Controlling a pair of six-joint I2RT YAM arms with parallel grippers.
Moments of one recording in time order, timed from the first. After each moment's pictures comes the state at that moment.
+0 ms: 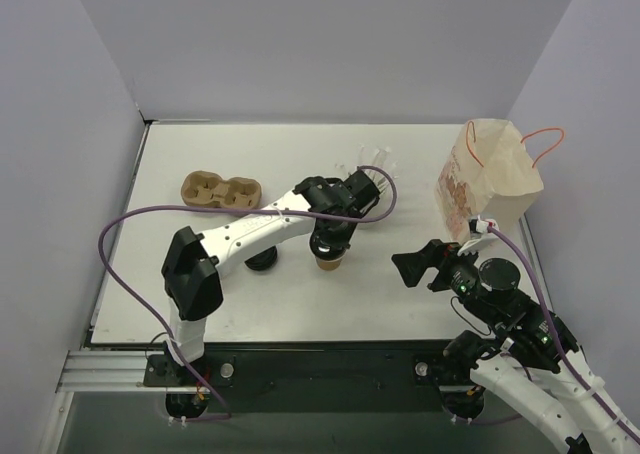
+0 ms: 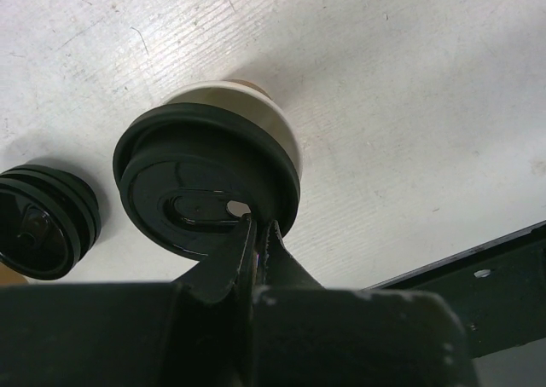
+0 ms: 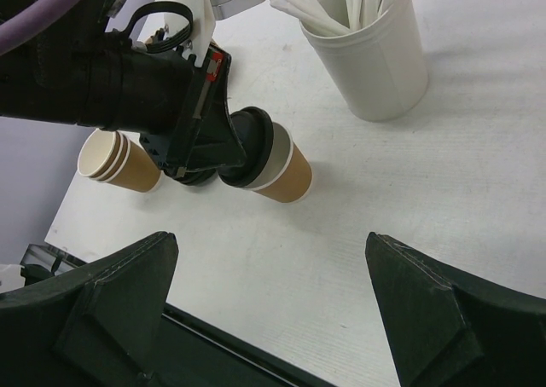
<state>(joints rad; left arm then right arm) -0.98 1.91 1.78 -1.04 -0.20 -0.46 0.69 0.39 0.71 -0.62 0.18 0.57</state>
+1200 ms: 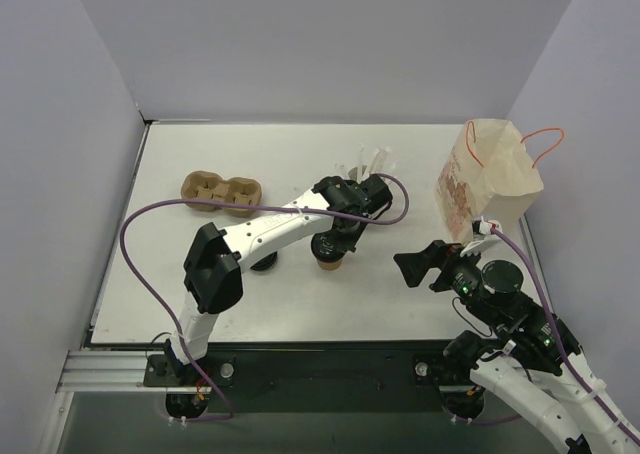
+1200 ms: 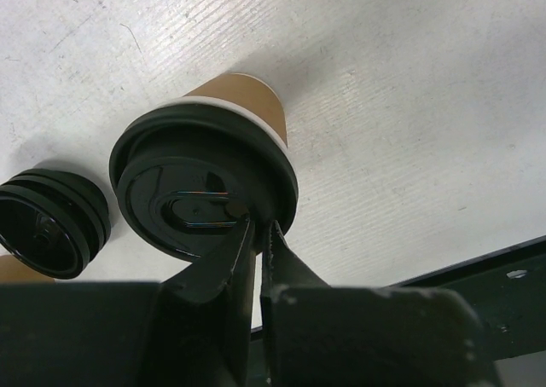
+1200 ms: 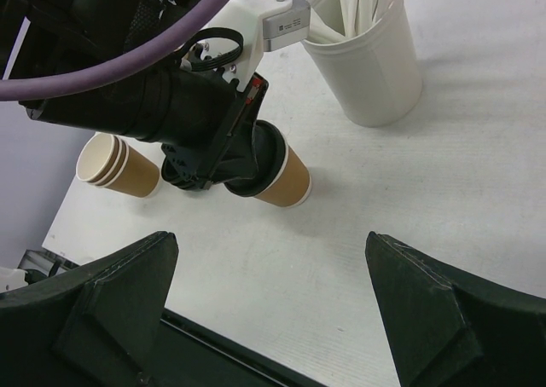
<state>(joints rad) -1.01 2.05 1.94 -1.17 -0.23 -0.42 0.69 0.37 0.71 -0.62 0.19 0.57</state>
